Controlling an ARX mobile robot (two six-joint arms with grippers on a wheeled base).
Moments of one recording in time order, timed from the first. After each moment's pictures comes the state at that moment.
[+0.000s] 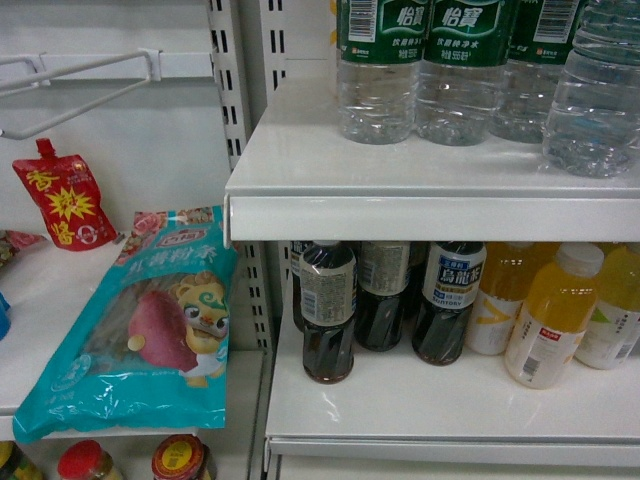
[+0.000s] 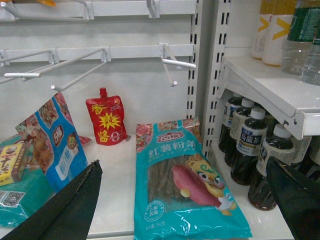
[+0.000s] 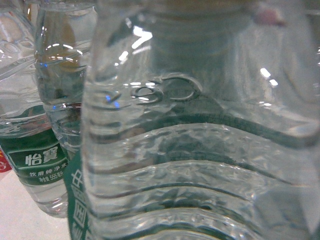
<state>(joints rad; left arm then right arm) 0.00 0.01 0.01 0.00 0.00 0.00 0.16 1.46 0.87 0.52 -0.05 0.03</state>
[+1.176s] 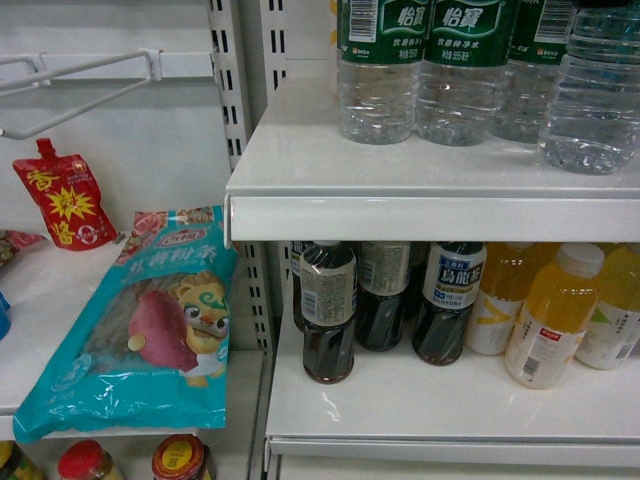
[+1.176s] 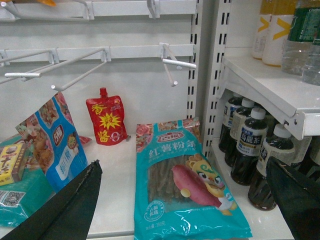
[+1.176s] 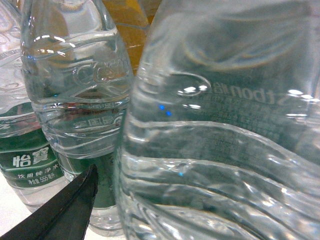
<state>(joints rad) 0.00 0.01 0.01 0.00 0.00 0.00 0.17 1.50 0.91 0.49 -0.04 0.00</state>
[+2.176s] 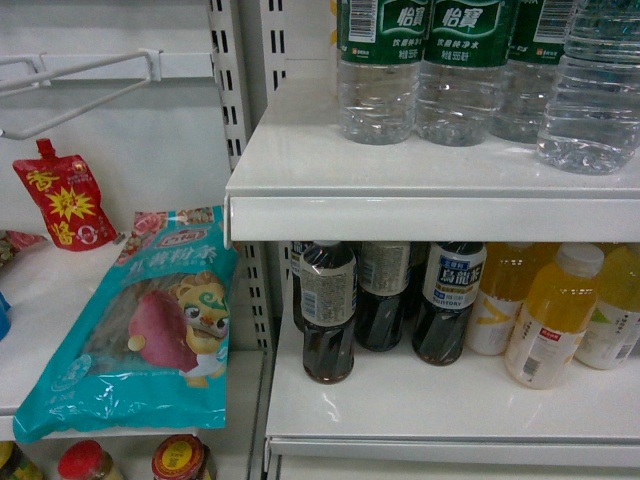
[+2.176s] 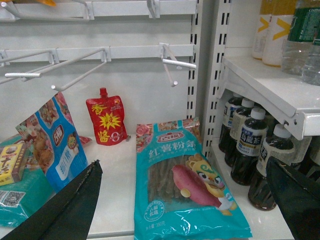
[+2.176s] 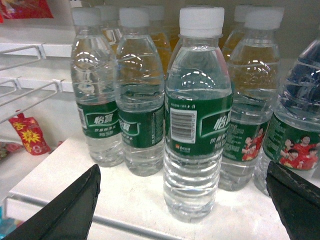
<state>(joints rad) 0.00 0.01 0.01 0.00 0.00 0.00 0.12 0.97 0.63 0.30 -0.15 0.01</state>
